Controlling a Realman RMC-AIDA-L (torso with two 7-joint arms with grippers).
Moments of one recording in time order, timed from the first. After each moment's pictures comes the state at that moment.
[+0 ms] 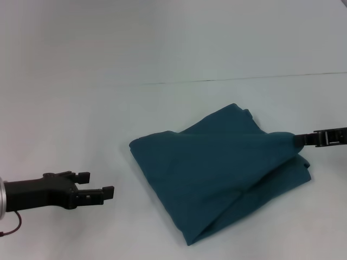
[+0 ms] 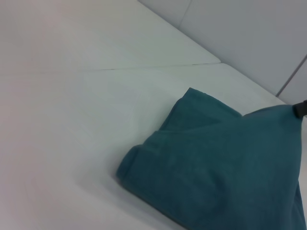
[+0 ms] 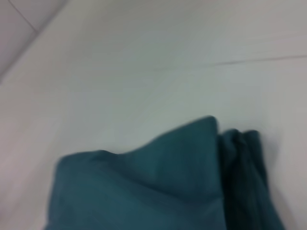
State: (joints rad) left arm -0.46 -2.16 0.70 0.92 2.20 1.48 -1.81; right arm 0.54 1.99 -0.68 -0.92 -2.31 -1.41 2.22
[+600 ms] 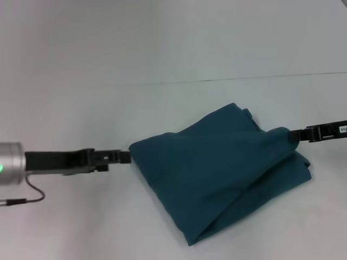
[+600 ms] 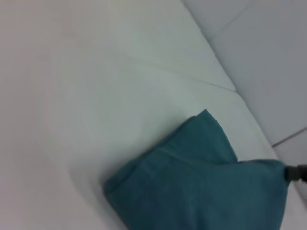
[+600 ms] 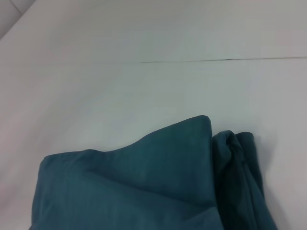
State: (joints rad) left arm -0.64 -2.07 0.68 0.73 2.21 1.46 -2.28; right arm 0.59 1.99 -0.70 -0.92 -2.38 -1.38 2.23
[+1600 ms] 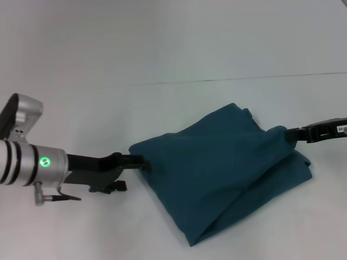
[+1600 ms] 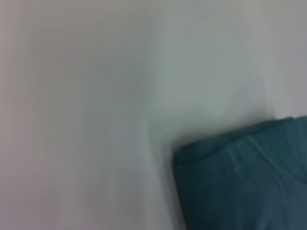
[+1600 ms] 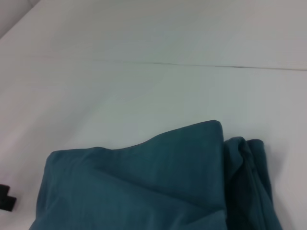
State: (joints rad) left arm -0.81 -2.05 0.72 0.41 2.32 1.19 -2.64; right arm 0.58 2.02 -0.72 -0.99 -2.38 -1.40 2.20
